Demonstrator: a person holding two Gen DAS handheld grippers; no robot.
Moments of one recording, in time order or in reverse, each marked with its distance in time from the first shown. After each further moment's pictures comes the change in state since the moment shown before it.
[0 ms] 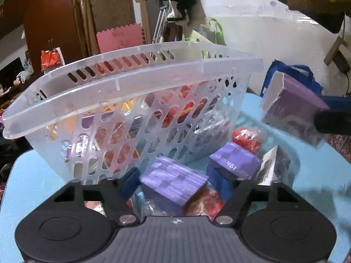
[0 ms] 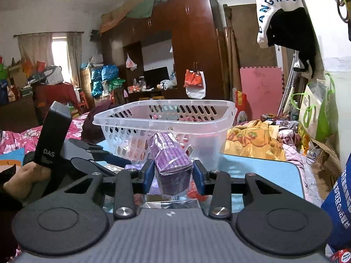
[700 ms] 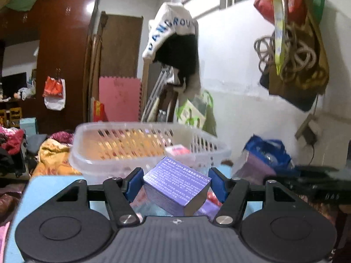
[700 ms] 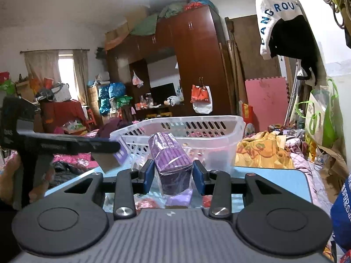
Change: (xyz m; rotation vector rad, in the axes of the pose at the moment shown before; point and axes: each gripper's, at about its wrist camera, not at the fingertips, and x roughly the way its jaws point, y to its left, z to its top) left arm -0.108 0.038 0.002 -0.156 -0.359 -0.116; right arm -0.013 0.013 0.003 0.027 -0.103 0.046
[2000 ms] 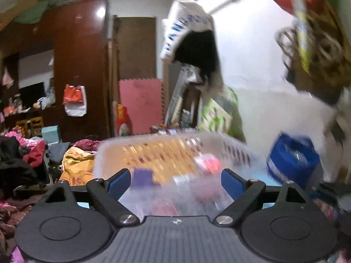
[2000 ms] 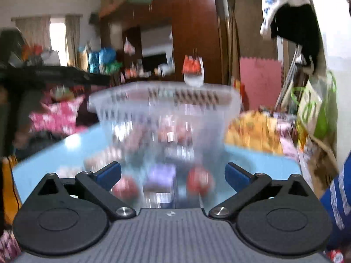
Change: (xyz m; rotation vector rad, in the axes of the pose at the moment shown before) left arm 0.027 -0.008 0.020 0.083 0.043 0.137; right arm 0.028 0.004 -0.033 -0.087 0.242 -0.075
